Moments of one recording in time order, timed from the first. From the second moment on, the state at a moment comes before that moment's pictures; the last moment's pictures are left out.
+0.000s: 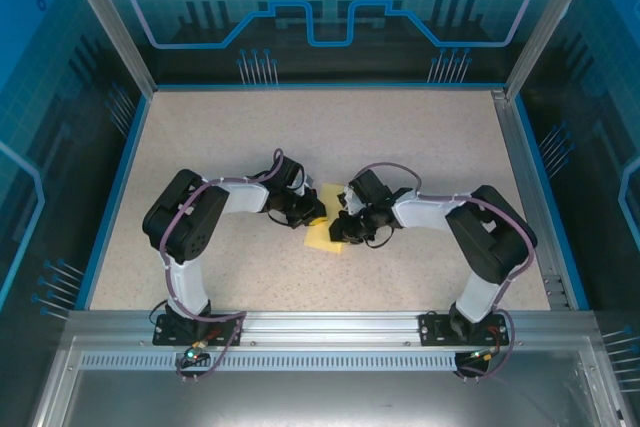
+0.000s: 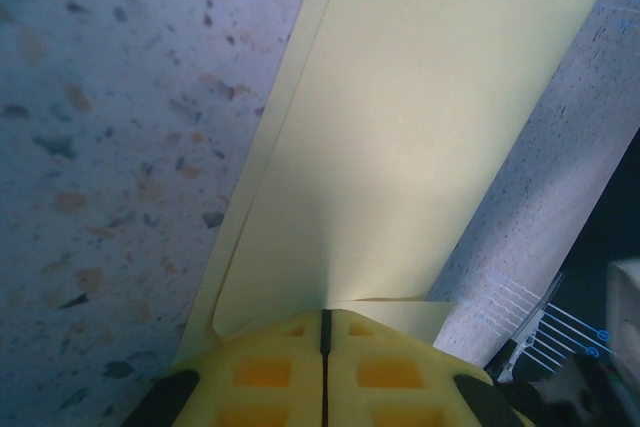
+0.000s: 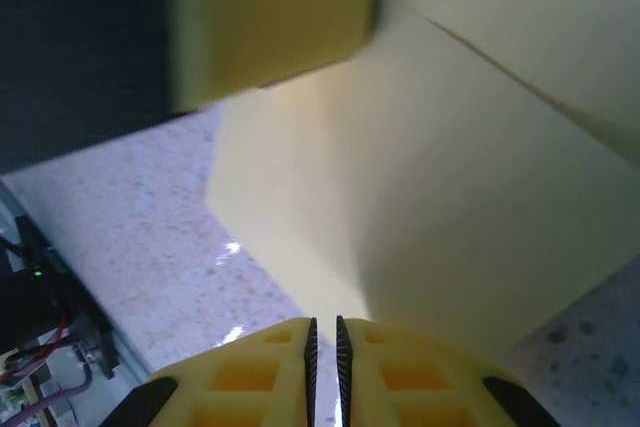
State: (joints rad) left arm -0.47 1.90 0.94 -0.10 0.63 -0.92; right arm 0.65 1.75 0.85 -0.25 -0.56 0.67
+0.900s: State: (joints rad) left arm -0.53 1.90 0.99 -0.19 0.60 -0.87; right arm 0.64 1.77 0.82 -0.20 -0.56 0.68
